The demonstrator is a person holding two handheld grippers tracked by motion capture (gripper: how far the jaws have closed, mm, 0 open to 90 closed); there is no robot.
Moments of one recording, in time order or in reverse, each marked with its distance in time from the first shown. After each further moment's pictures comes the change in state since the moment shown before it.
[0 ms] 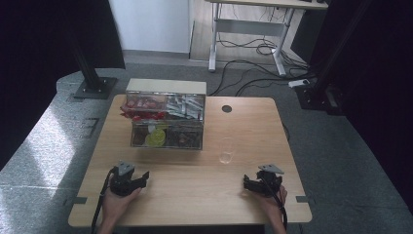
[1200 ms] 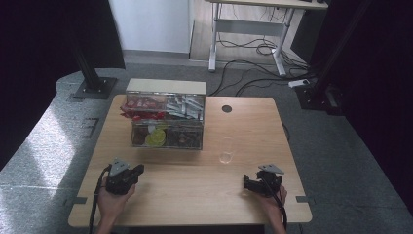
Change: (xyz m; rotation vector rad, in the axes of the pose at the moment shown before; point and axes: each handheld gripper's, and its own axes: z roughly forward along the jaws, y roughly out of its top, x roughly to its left) left arm -0.003 0.018 -0.029 -0.103 -0.112 0.017; right arm 0.000 0.000 0.000 -0.001 -0.001 0.001
